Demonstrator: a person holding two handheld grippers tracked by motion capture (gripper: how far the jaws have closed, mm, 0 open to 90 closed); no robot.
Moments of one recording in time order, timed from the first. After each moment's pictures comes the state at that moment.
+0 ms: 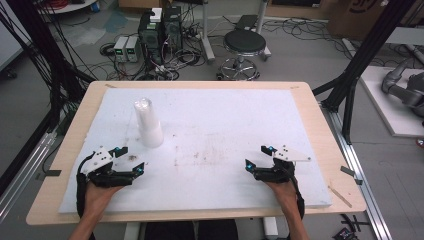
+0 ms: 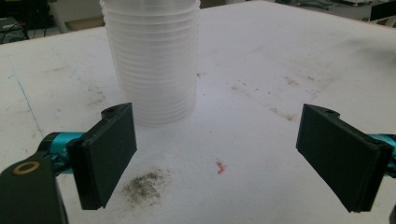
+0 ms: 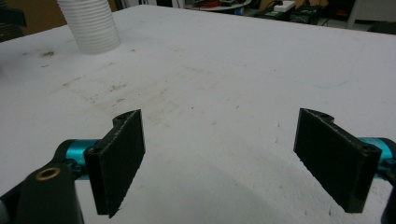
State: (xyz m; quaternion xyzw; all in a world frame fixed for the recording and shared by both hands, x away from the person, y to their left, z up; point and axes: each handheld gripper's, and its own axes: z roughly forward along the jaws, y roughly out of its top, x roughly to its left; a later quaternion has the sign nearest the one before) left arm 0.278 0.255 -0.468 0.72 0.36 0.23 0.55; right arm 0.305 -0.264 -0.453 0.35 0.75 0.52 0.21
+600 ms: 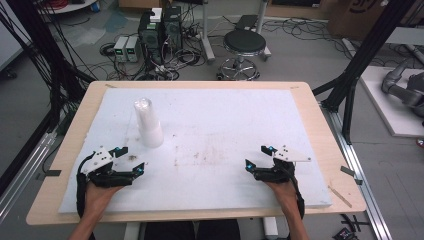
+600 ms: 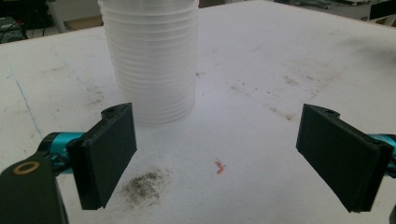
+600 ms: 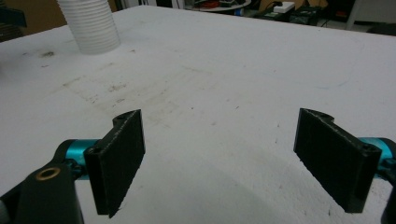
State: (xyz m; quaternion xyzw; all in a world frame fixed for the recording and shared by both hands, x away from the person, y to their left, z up) left arm 0.278 0.256 -0.468 0.72 0.36 0.23 0.55; right arm 0.305 -0.264 -0.453 0.35 0.75 0.52 0.21
